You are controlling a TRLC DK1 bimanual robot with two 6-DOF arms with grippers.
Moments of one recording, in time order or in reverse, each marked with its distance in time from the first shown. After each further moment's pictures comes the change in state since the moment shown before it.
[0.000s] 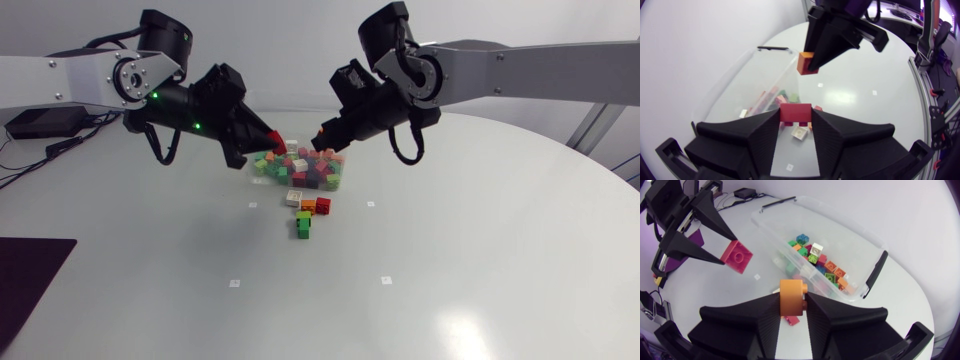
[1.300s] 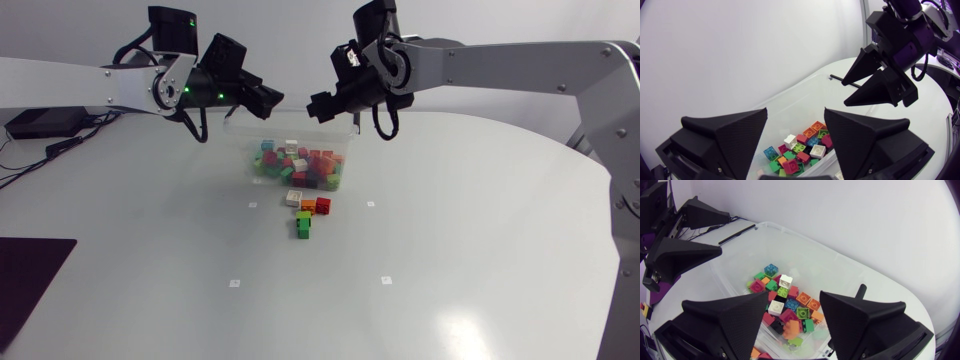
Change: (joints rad) left arm 0.013 0.181 0.102 0.490 -0.197 -0.436; right arm -0.059 0.235 0.273 0.111 0.073 0.074
